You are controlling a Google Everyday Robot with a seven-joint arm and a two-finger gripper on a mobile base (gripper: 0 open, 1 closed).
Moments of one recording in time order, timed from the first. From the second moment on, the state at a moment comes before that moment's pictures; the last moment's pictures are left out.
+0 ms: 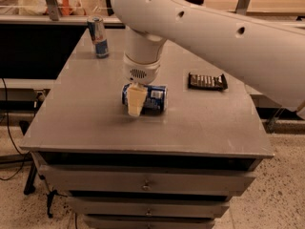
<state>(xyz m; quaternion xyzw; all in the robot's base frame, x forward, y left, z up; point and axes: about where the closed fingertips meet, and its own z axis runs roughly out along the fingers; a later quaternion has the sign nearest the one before) 0.546 0.020 0.841 -0.63 0.77 0.02 0.09</state>
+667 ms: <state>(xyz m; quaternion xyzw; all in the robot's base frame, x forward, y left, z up) 0.544 0.022 0.835 -0.64 0.76 0.03 0.08</state>
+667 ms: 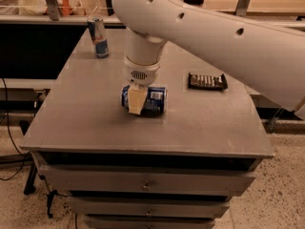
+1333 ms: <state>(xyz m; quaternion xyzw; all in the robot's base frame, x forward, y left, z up) 0.551 0.022 0.860 -0.65 0.75 0.03 0.10</state>
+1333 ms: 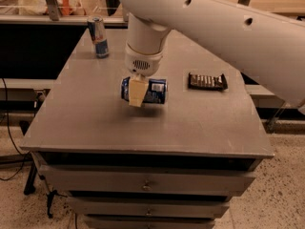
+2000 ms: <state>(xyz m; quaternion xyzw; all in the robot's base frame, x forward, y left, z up) 0.556 0.023 0.930 -0.65 0.72 0.09 0.23</state>
